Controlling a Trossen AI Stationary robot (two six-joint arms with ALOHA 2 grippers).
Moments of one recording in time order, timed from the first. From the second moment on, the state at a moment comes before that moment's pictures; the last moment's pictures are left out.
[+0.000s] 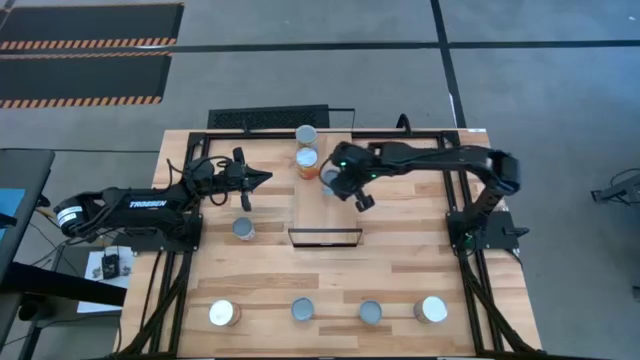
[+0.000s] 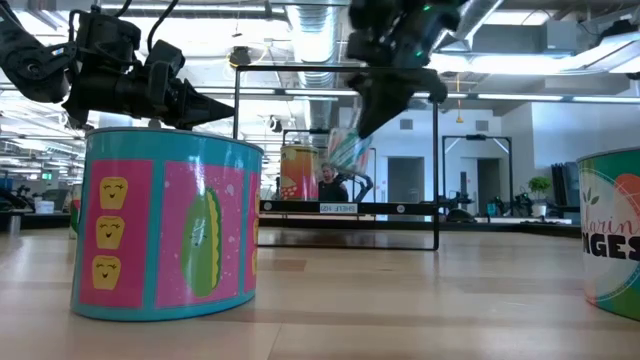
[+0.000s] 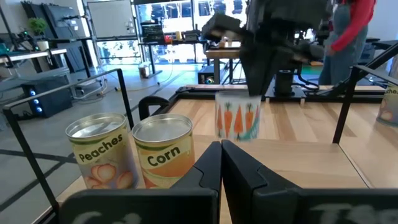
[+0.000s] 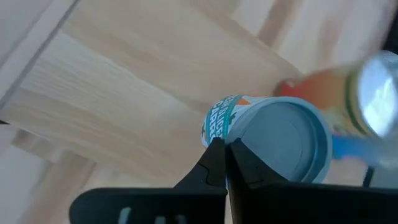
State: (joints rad) left arm 0.58 1.00 0.15 0.82 0.35 0.07; right arm -0.22 1.71 1.39 -0.70 -0.04 -0.80
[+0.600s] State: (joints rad) left arm 0.58 1.00 0.15 0.82 0.35 0.07; right arm -0.20 1.96 1.59 -0.69 -0.05 -0.93
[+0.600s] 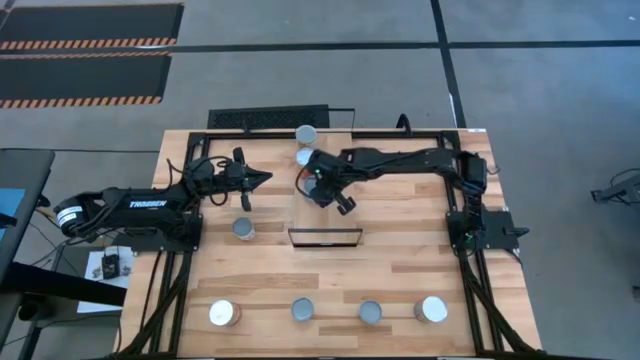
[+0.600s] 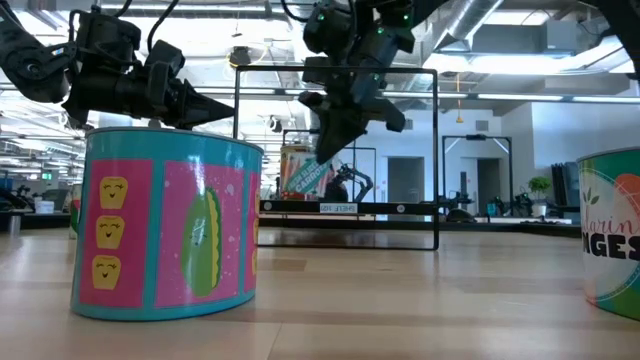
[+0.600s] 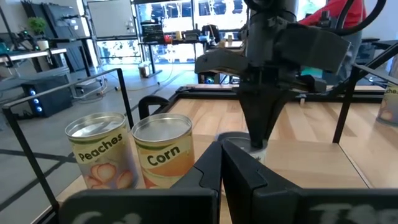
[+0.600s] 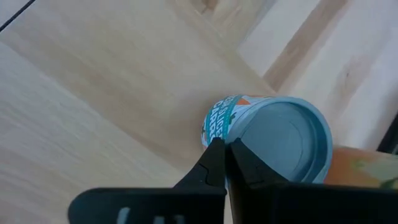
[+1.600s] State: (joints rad) left arm 0.58 1.00 0.15 0.82 0.35 0.07; right arm -0.20 1.97 1.59 -0.64 -0.03 -0.87
